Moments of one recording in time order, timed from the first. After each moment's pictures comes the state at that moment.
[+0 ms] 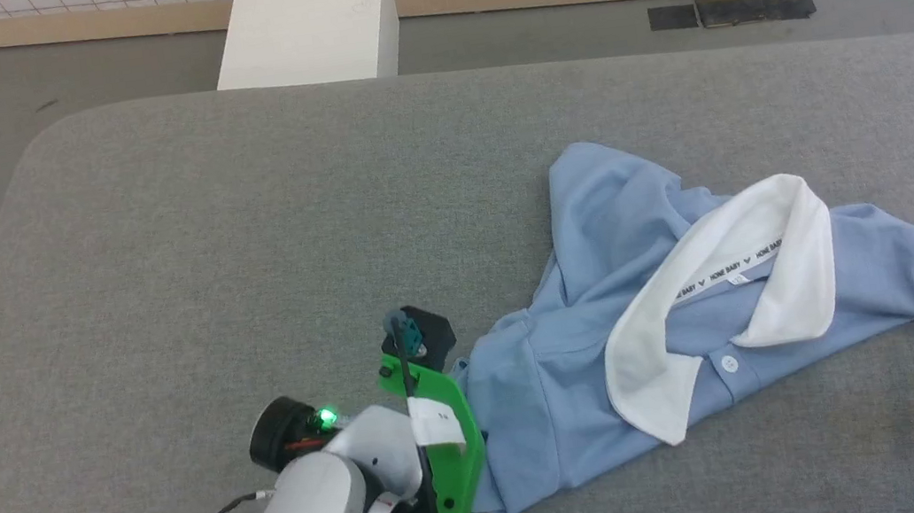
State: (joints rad) left arm -0.33 0.16 -0.49 0.13 -0.35 -0.12 0.85; right arm -0.12 -0.08 -0.38 0.13 0.15 0.13 0.09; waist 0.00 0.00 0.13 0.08
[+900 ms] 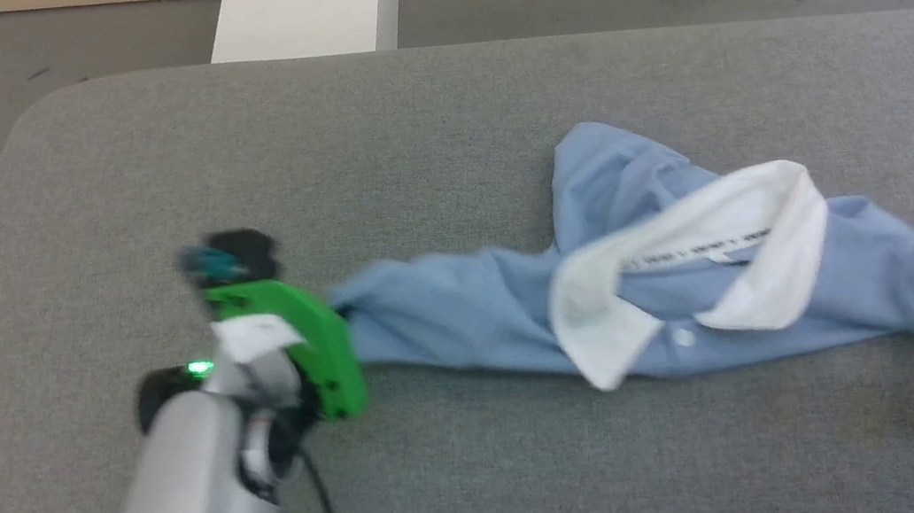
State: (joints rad) left arm -0.42 0.15 -0.24 0.24 -0.47 0.02 0.66; right arm -0.12 -0.08 -0.36 0.13 0.15 0.13 0.09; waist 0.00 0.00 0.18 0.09
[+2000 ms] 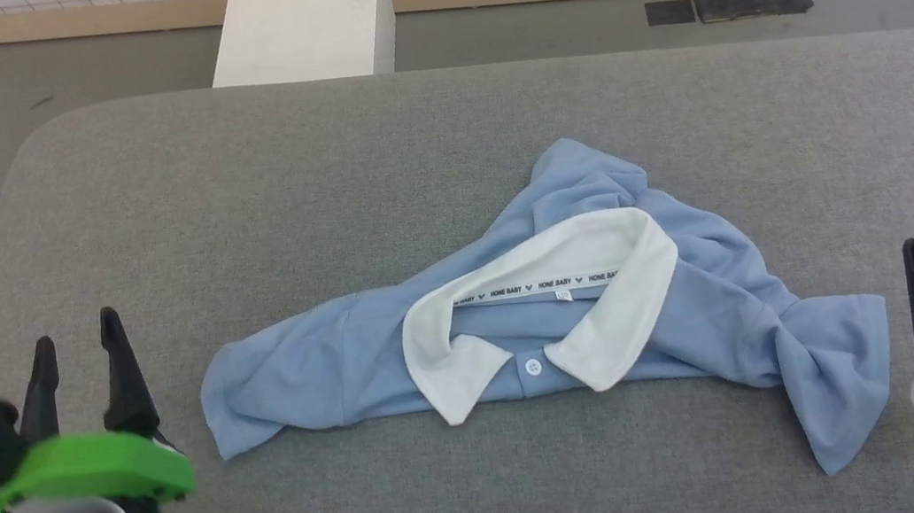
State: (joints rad) left arm -0.14 0.22 0.08 0.06 -0.45 0.03 -0.06; right arm -0.11 -0.07 -0.32 0.15 0.15 0.13 0.08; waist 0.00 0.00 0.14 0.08
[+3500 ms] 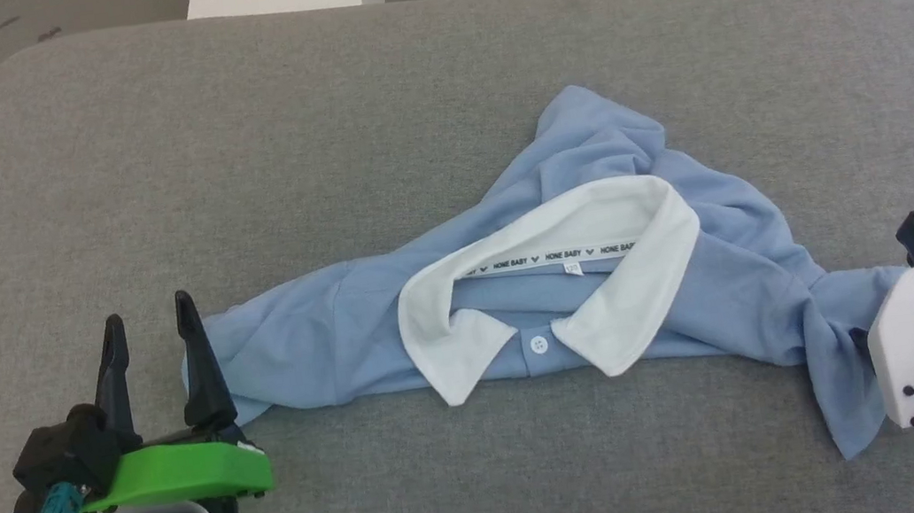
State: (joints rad) left arm -0.13 0.09 0.05 0.08 -0.29 -0.03 -0.26; right arm -0.19 -0.22 -0.09 0.12 0.07 0.13 0.87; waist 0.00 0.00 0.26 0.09
